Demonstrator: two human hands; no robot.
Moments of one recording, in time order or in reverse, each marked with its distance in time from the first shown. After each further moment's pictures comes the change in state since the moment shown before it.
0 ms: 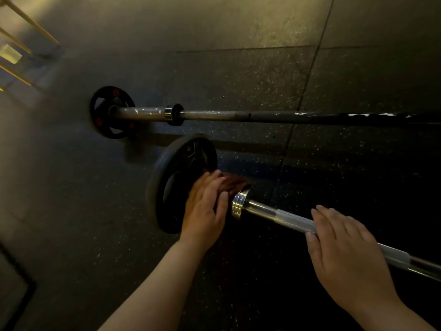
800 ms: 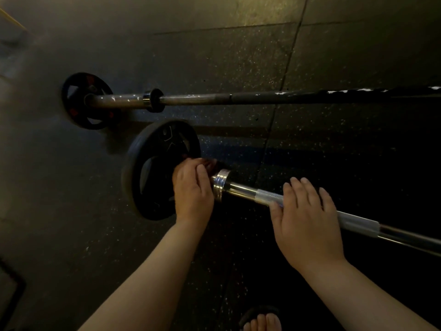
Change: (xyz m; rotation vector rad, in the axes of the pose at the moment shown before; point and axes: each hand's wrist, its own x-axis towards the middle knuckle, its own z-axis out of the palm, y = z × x) left_hand 0.007 0.023 0.016 -0.099 0.169 -0.146; right_hand 0.016 -0.035 0.001 0.005 -0.060 0.141
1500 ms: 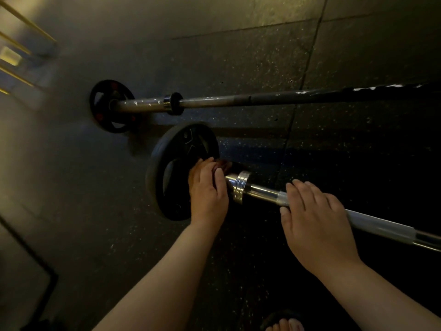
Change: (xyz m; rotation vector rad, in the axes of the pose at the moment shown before) left_hand 0.005 -0.011 -0.013 0.010 -0.062 -0.049; right_hand 0.004 -0.014 0.006 0.007 -0.004 -0.138
